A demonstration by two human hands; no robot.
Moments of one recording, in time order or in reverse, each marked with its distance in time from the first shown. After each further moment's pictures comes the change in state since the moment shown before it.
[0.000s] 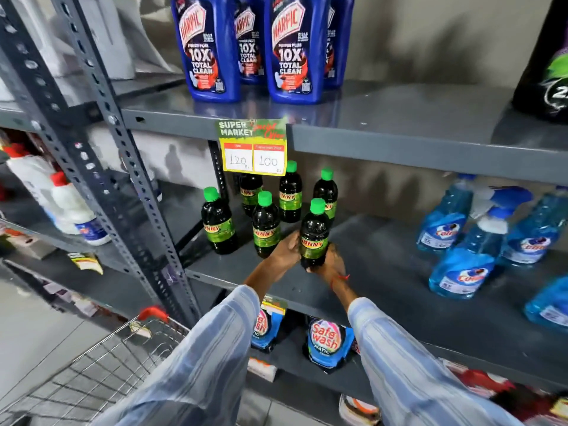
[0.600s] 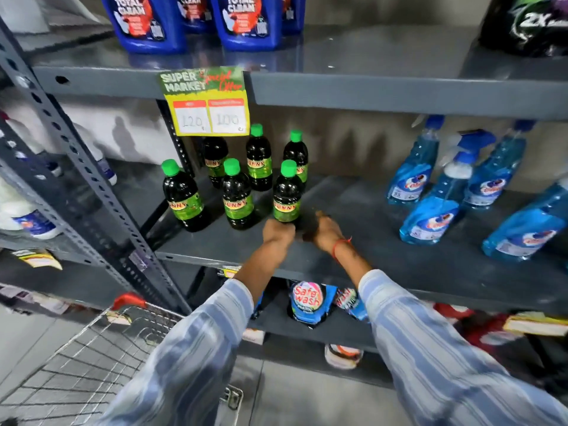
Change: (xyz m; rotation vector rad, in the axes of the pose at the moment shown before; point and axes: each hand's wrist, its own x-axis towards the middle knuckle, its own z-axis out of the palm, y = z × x) left_hand 0.006 -0.010 0.049 0.146 0.367 -0.299; right_hand -0.024 0.019 -0.045 -0.012 -0.095 -0.011
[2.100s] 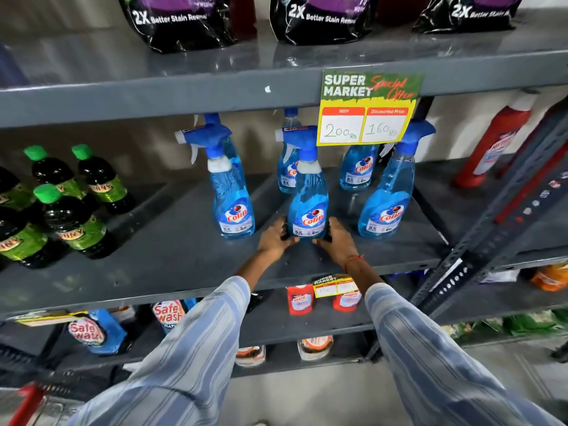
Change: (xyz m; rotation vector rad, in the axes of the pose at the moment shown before) left_hand -0.131 0.078 0.348 0.178 -0.537 0.456; right_hand -0.090 0.334 -0.255 0.093 0.334 0.154
